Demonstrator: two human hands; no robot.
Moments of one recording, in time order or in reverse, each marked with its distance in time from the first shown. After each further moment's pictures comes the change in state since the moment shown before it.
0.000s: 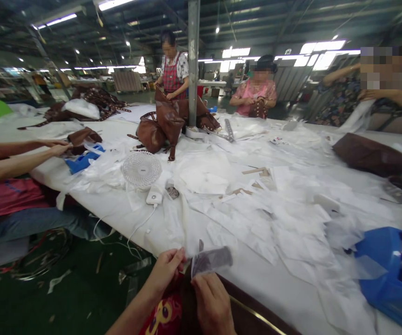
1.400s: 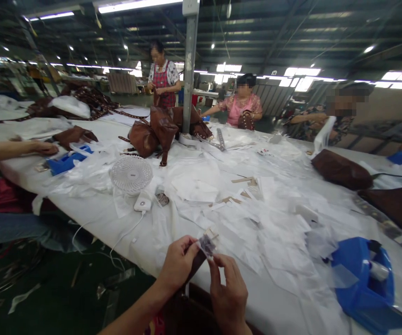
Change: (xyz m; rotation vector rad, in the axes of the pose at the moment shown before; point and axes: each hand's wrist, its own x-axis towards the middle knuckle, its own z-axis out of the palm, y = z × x) left_hand 0.015 0.057 0.059 0.161 -0.078 0.382; right_hand 0.050 0.027 -0.043 -0.129 0.296 0.110
